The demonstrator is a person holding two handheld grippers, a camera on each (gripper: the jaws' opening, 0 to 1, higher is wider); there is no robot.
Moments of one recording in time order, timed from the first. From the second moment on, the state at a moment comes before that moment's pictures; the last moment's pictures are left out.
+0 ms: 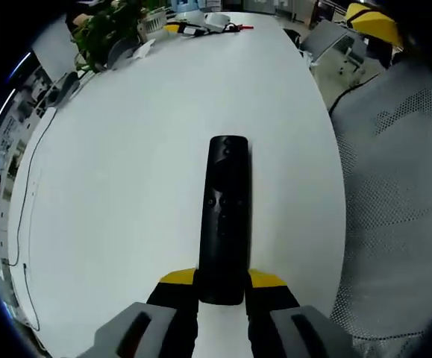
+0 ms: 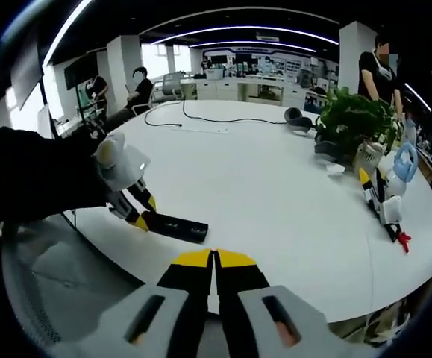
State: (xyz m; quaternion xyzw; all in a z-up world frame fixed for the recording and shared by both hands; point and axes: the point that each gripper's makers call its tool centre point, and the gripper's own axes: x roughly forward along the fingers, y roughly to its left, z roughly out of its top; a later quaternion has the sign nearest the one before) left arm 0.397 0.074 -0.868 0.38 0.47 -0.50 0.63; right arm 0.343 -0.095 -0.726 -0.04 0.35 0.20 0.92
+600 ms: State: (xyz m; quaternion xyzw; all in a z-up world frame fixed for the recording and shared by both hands) left arm 0.367 0.069 -0.867 0.37 0.46 -0.50 0.63; right arm 0.340 -0.088 -0.732 -0.04 0.37 0.22 0.90
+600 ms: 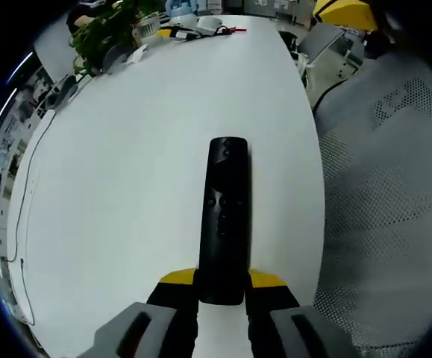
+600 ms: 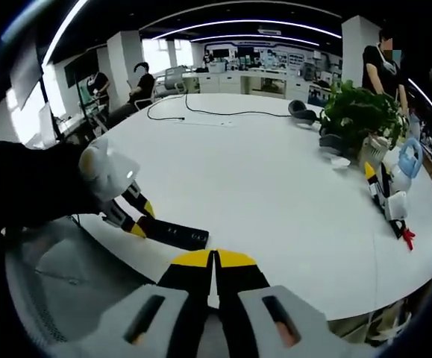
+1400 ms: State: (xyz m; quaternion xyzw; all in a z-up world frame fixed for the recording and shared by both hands) left arm 0.331 0.063 -0.867 0.36 0.46 -0.48 0.65; right arm 0.426 -0.010 -0.710 0.04 0.43 0.30 0.85
